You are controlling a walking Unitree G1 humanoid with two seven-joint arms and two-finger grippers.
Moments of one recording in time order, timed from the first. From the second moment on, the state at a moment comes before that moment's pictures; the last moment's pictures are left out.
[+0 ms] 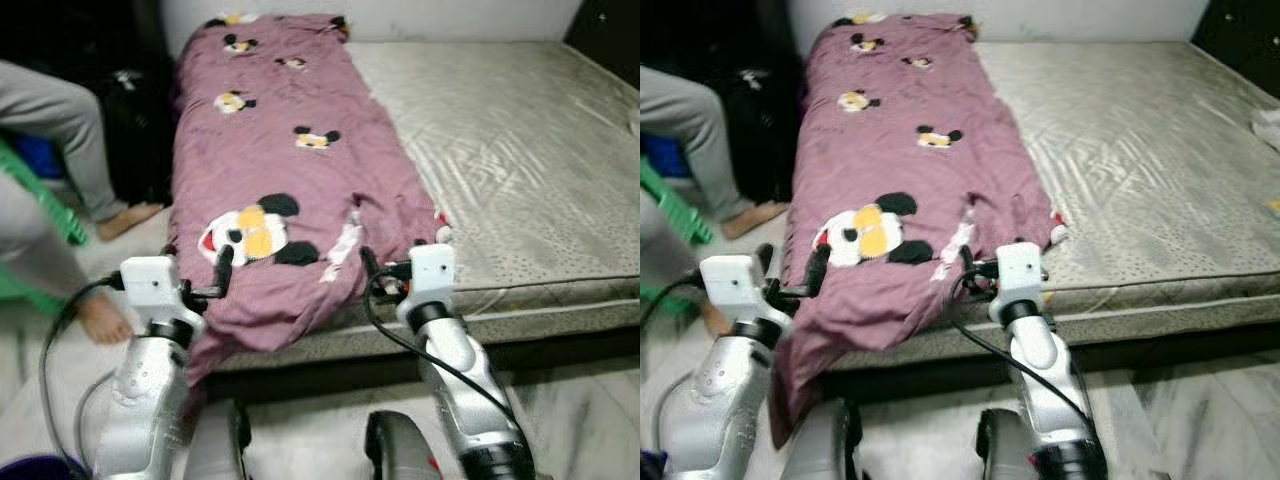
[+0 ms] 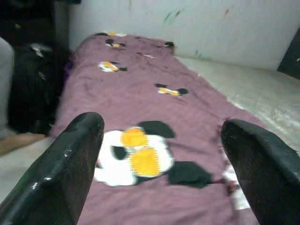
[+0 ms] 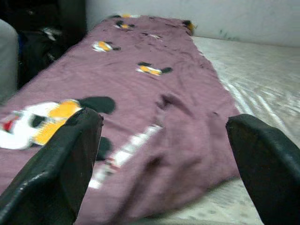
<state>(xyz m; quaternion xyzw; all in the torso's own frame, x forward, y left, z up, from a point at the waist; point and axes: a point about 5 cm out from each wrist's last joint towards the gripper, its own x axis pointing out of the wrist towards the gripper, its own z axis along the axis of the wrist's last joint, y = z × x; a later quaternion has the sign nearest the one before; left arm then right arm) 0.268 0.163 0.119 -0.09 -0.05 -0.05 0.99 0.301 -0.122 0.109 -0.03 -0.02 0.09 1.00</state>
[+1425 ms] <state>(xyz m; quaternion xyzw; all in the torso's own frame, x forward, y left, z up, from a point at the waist) 0.272 0.163 0.122 -0.09 -0.05 -0.04 0.99 0.302 -0.116 0.099 -0.02 0.01 0.11 0.99</state>
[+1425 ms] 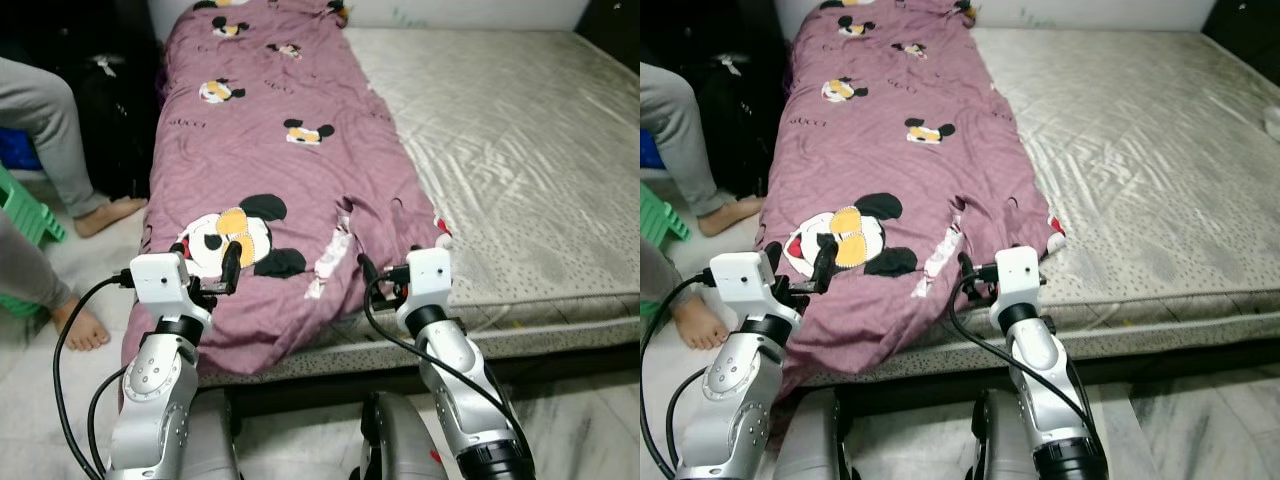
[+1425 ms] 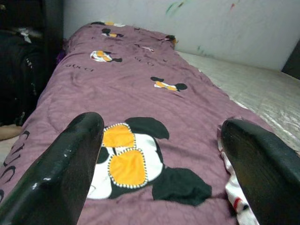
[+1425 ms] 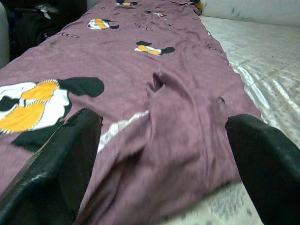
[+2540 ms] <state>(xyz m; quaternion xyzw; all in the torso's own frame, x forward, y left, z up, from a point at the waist) 0.245 0.167 0.129 -0.08 -0.04 -0.02 1.00 0.364 -0.069 0.125 0.00 0.02 0.14 0.99</state>
